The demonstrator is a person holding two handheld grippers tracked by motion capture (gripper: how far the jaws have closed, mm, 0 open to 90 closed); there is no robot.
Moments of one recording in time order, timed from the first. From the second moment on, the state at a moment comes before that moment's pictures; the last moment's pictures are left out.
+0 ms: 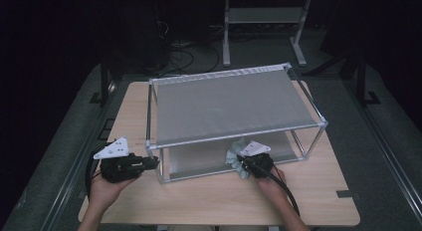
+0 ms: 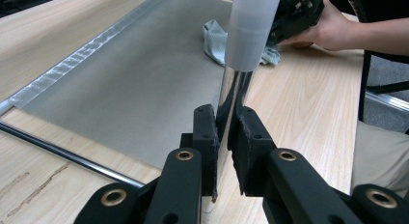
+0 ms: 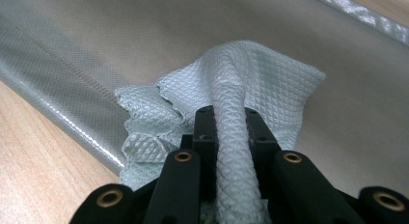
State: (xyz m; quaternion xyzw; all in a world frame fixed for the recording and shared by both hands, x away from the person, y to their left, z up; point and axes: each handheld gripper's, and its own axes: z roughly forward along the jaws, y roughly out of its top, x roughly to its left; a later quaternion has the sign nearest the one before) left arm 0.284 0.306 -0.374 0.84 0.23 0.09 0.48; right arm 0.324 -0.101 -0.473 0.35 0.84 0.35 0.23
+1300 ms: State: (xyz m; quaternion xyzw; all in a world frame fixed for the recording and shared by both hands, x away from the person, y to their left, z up) left arm 0.284 0.302 -0.375 0.84 0.23 0.08 0.48; right arm 0.328 -0.095 -0.474 0.37 0.83 0.34 0.25
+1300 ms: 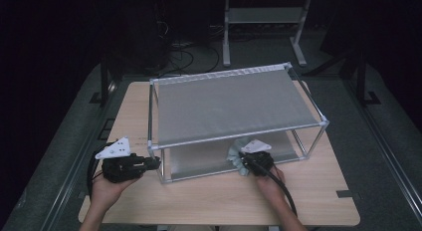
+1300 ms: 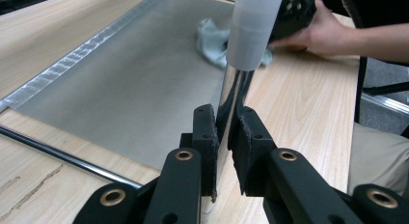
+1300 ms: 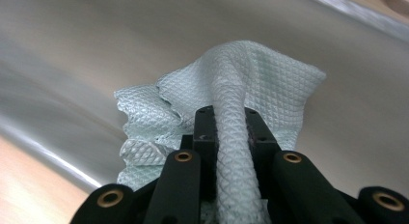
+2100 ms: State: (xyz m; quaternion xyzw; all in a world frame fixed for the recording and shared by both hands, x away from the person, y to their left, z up) left arm 0.280 0.310 -0.374 0.84 0.24 0.09 0.47; right arm 0.325 -0.136 -0.475 0.39 0.82 0.33 0.26
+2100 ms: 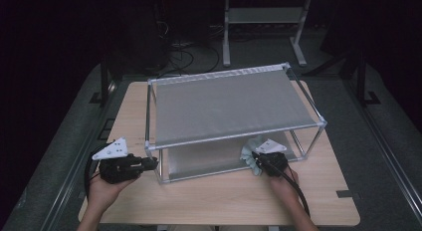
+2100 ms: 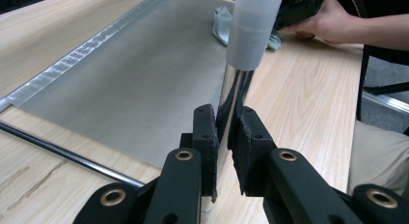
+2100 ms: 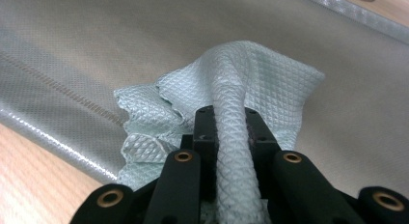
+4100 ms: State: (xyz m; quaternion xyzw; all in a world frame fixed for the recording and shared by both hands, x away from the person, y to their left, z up) left arm 0.232 0.349 -0.376 0.83 0.26 0.09 0.48; right arm 0.333 -0.157 -0.474 0.42 0.80 0.33 0.28
